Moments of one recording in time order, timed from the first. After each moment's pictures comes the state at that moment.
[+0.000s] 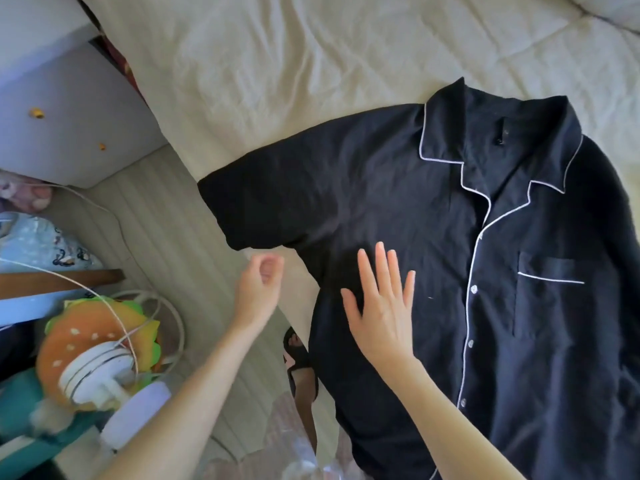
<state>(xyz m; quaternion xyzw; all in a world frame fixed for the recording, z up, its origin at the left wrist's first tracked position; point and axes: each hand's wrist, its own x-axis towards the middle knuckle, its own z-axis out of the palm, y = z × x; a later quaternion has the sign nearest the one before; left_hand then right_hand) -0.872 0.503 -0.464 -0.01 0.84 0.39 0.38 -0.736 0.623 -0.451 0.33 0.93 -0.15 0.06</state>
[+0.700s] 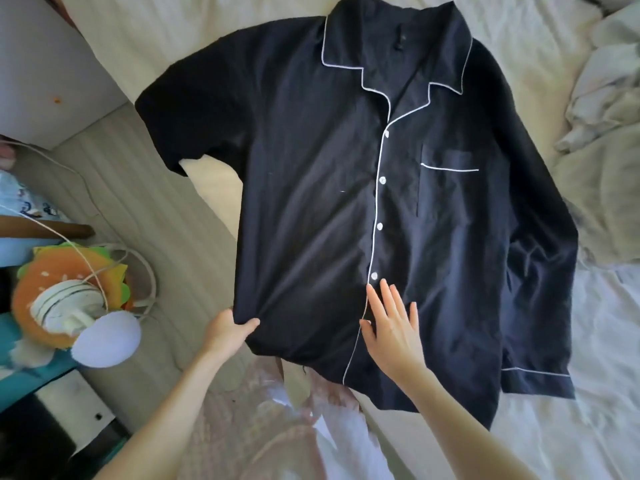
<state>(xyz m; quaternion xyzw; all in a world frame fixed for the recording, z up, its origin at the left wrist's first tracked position) -0.660 0.408 -0.458 -0.05 0.84 0.19 0.51 -0.469 0.606 -0.426 0.36 0.87 -0.20 0.27</state>
